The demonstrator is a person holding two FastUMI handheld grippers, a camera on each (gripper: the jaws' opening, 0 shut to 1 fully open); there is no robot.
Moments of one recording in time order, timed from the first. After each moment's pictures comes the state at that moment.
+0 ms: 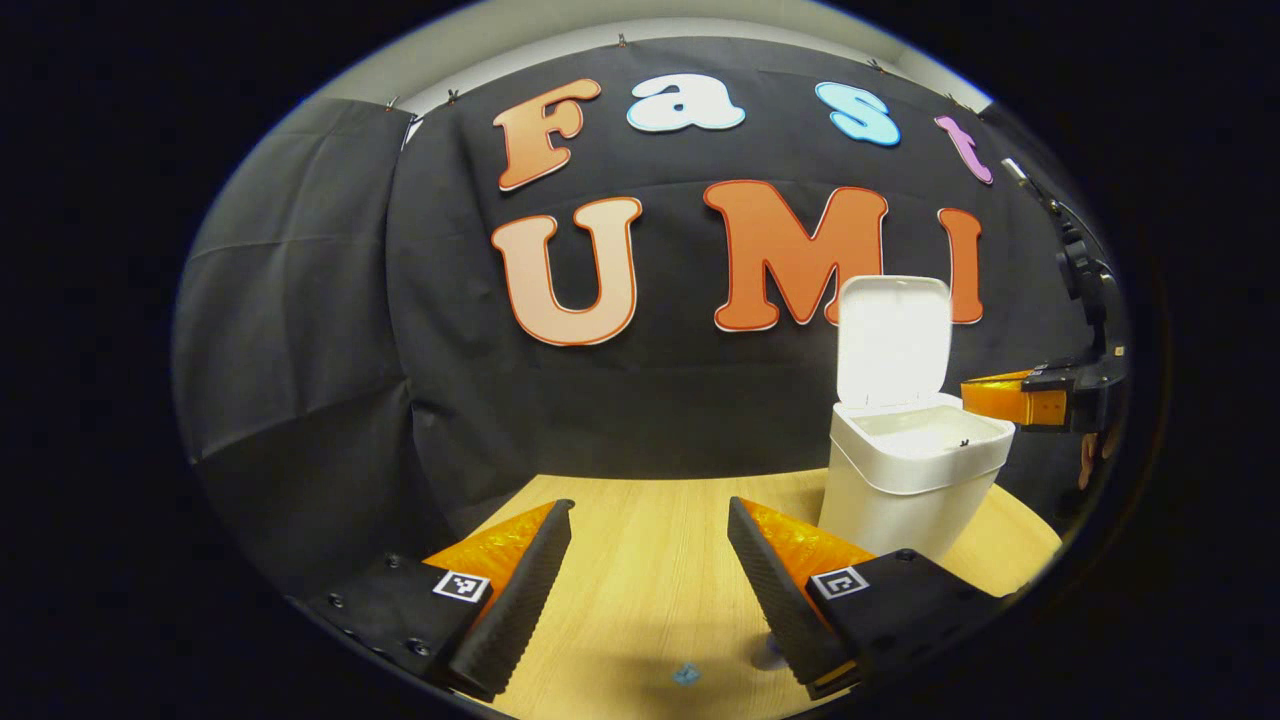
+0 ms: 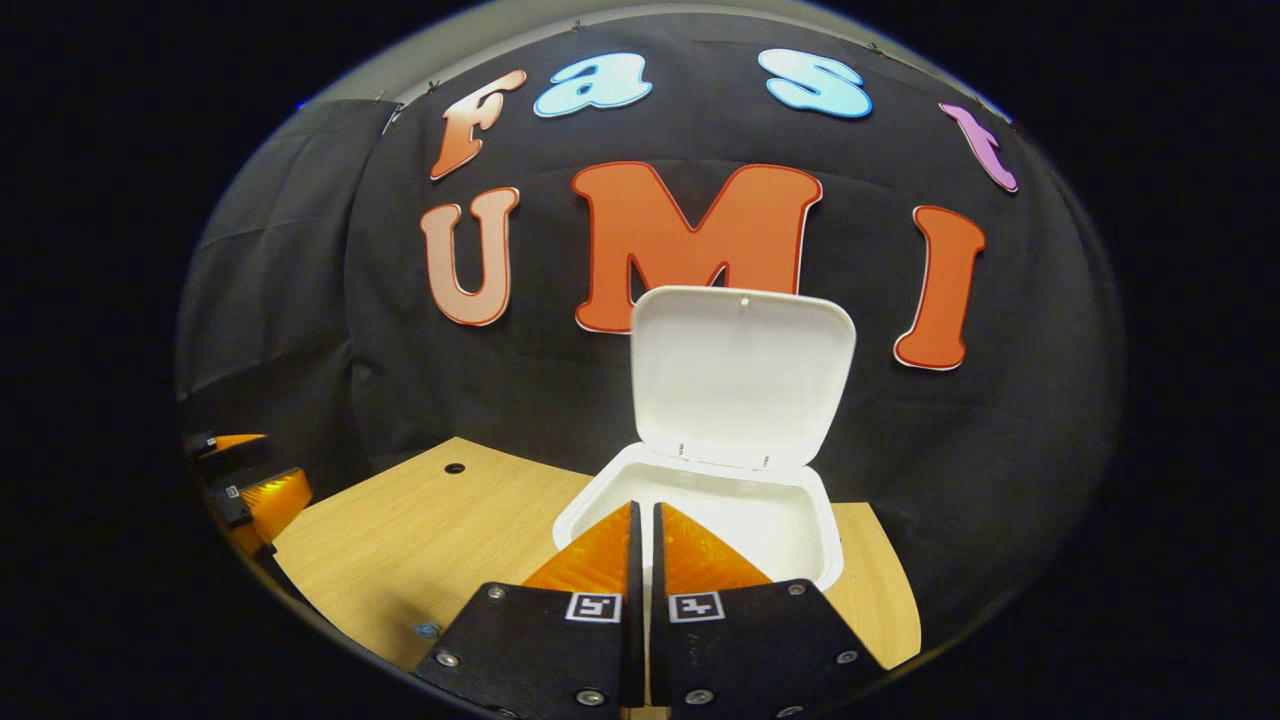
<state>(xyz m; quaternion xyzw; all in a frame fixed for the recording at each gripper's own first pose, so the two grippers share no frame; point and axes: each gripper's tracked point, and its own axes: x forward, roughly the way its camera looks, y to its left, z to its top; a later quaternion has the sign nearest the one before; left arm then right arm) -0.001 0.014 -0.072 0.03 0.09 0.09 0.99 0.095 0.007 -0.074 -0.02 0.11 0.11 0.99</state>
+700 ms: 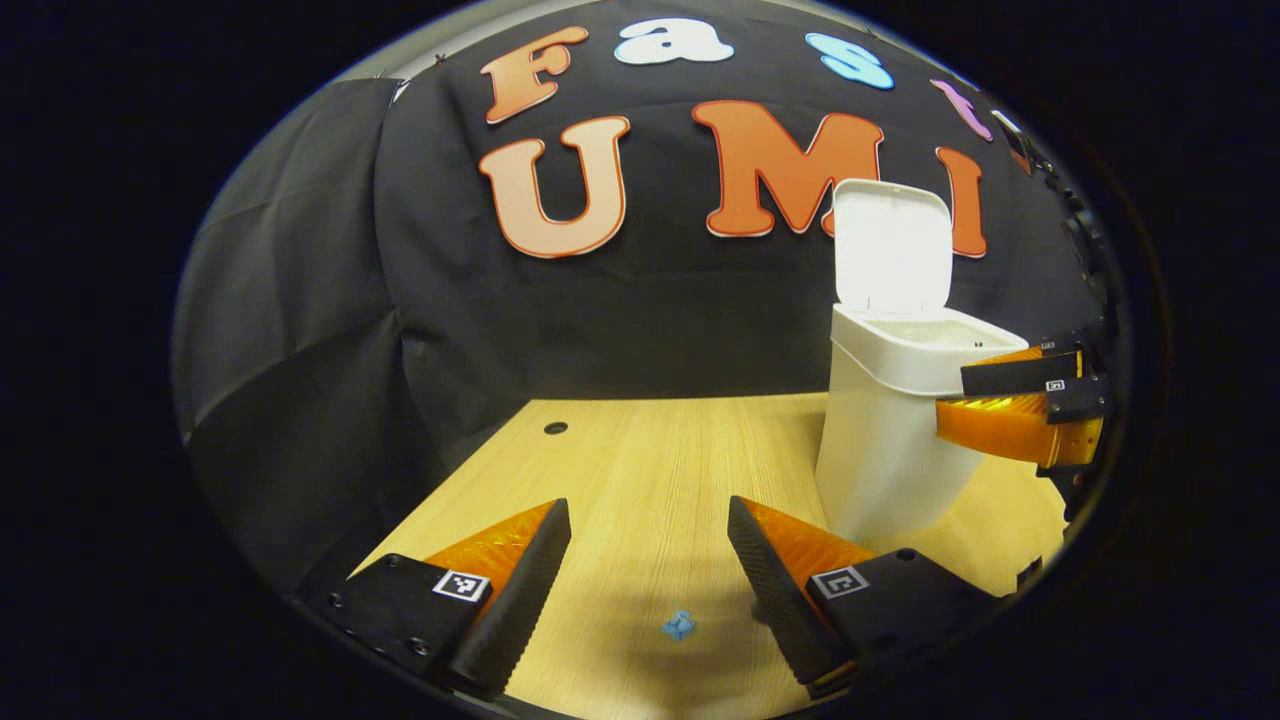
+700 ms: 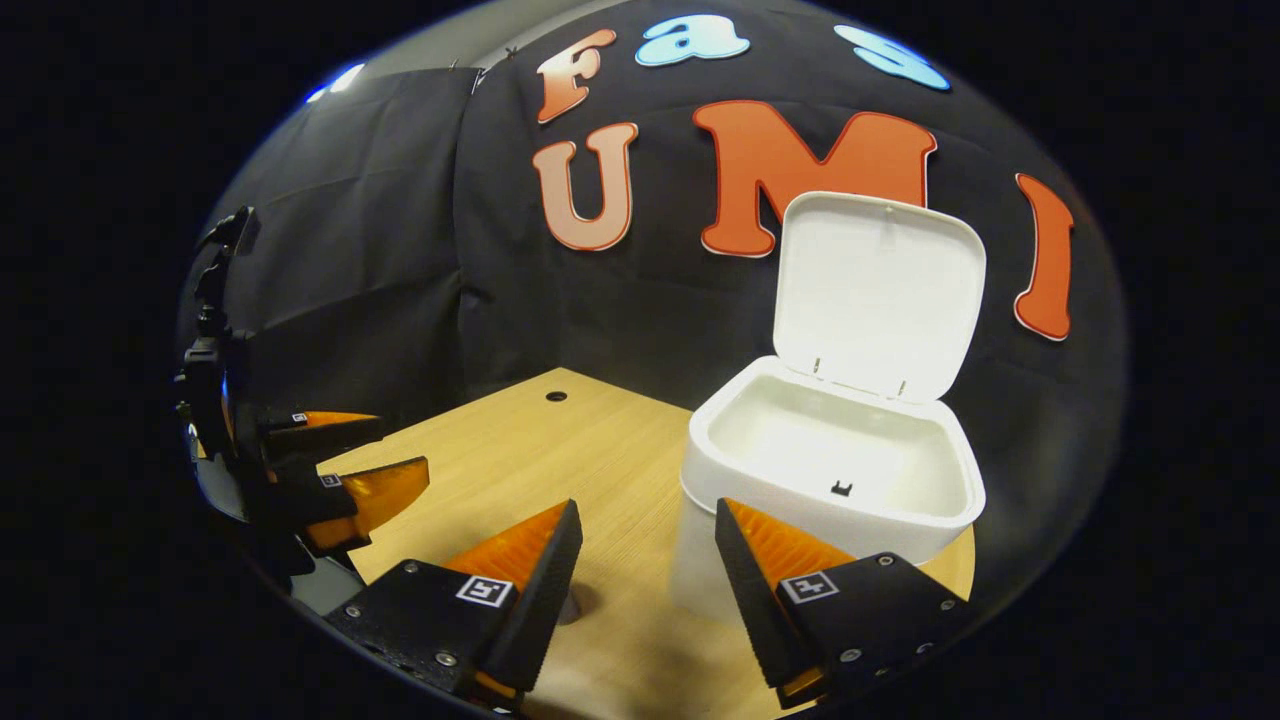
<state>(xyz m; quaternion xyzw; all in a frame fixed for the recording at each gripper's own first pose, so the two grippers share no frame) -0.021 0.004 -0.168 0.04 0.20 0.09 0.97 0.053 0.068 -0.159 -0.05 0.20 0.25 0.95</state>
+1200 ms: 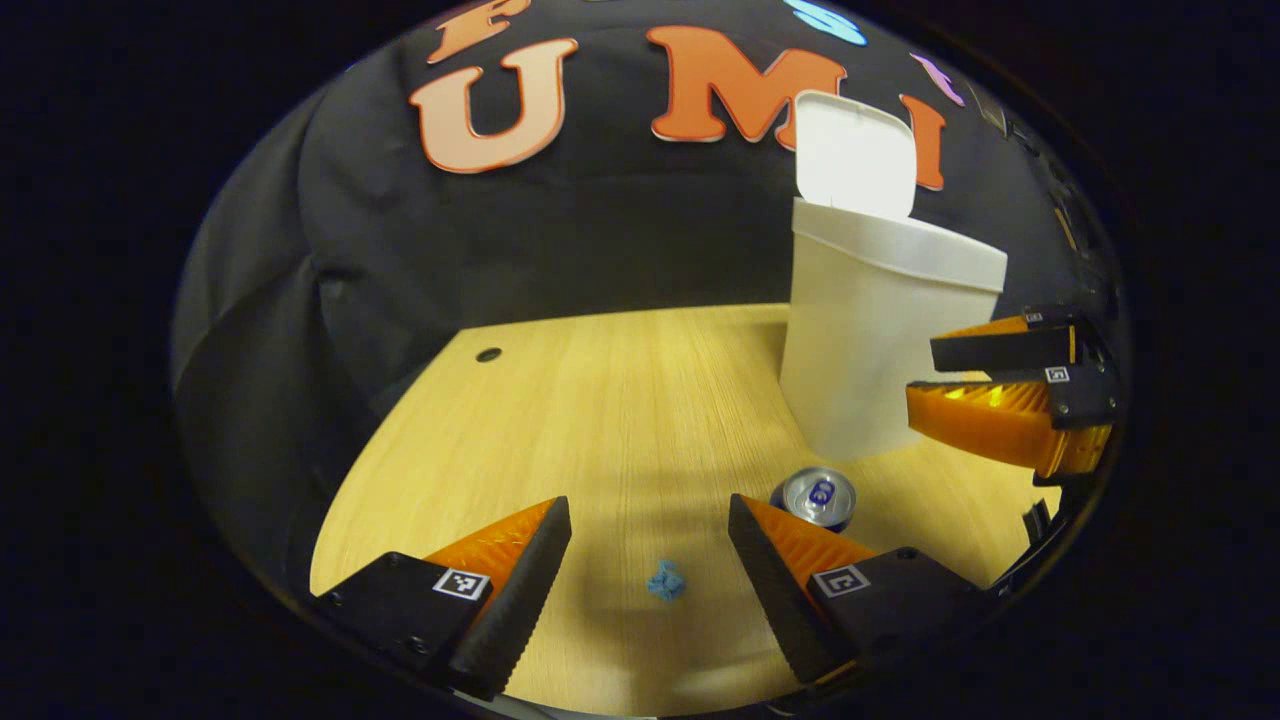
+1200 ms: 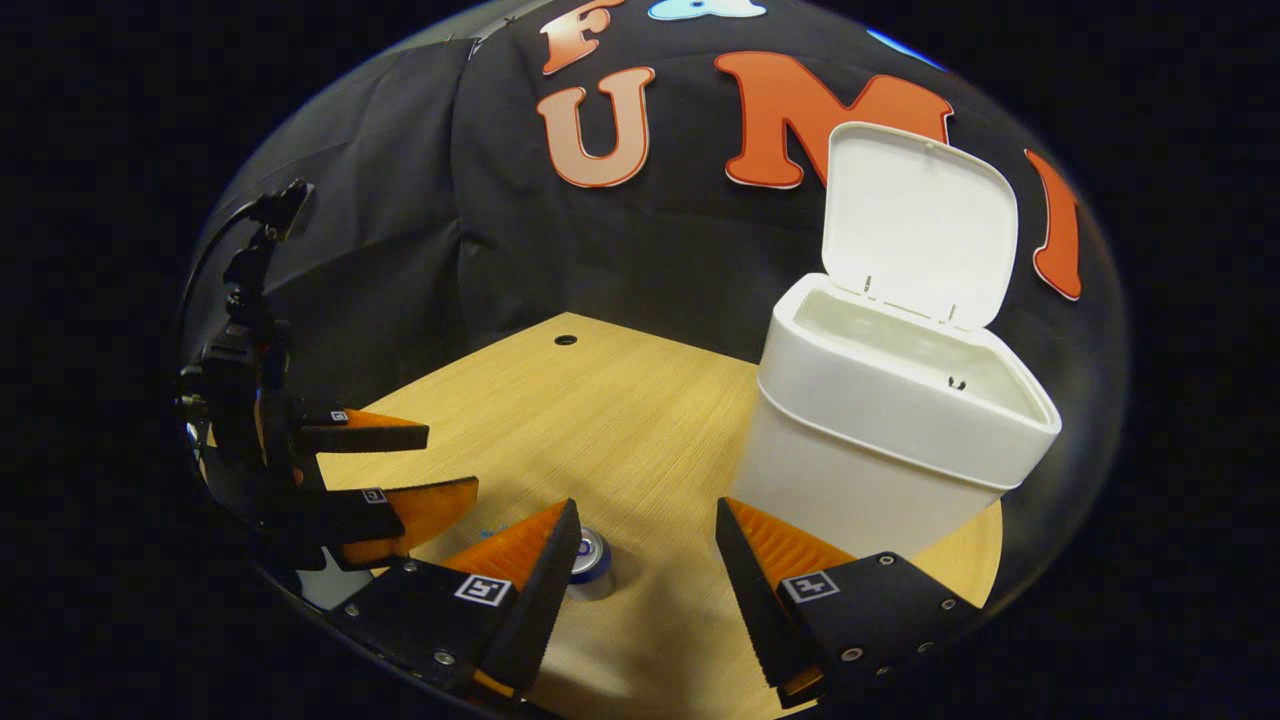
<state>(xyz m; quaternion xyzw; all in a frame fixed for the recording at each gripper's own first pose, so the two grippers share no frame) -0.021 -0.003 -0.262 0.03 0.32 -0.03 0.95 0.028 0.097 -0.223 -0.06 0.28 0.23 0.93</state>
